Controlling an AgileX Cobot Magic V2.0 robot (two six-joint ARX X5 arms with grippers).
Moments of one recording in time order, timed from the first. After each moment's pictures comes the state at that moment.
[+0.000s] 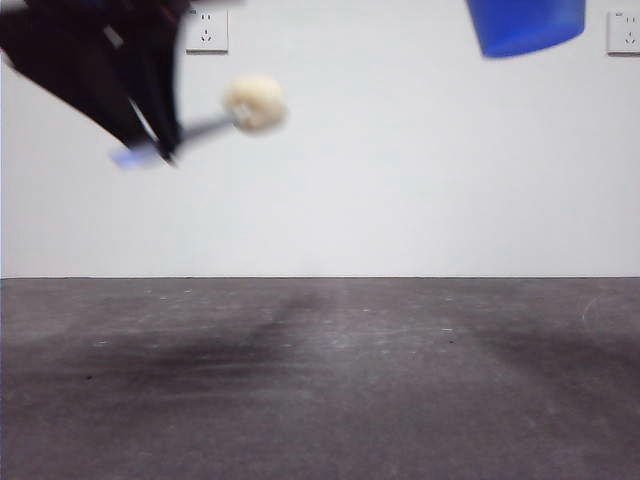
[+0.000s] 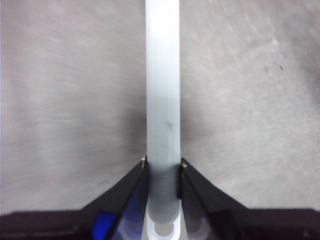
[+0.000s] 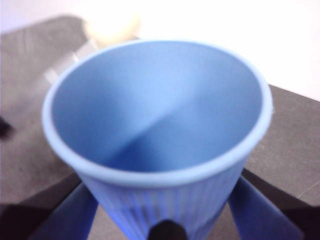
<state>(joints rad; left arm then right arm) -0.83 1.25 0.98 -0.63 -0.38 -0.55 0.99 0.73 0.77 -0.38 0.55 0.02</state>
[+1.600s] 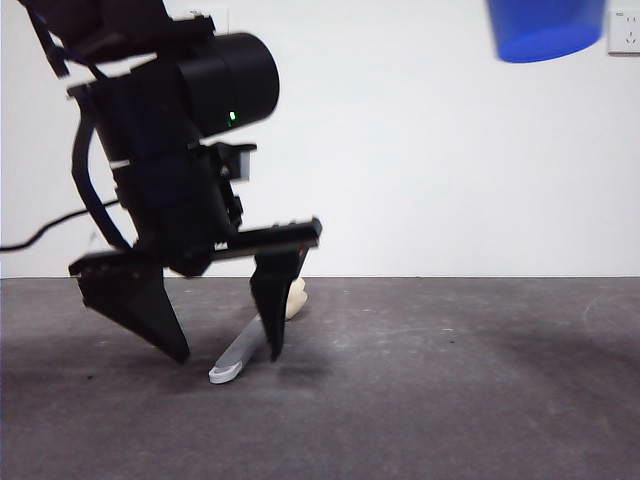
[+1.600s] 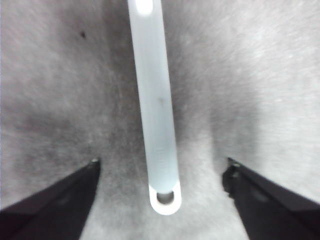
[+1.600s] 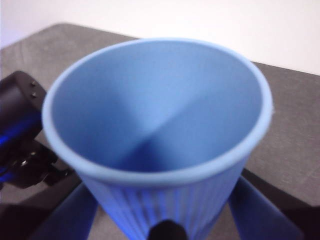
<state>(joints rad) -0.71 1.68 0.98 -0.39 -0.12 -0.54 0.96 0.74 0.75 -0.38 0.55 0.14</state>
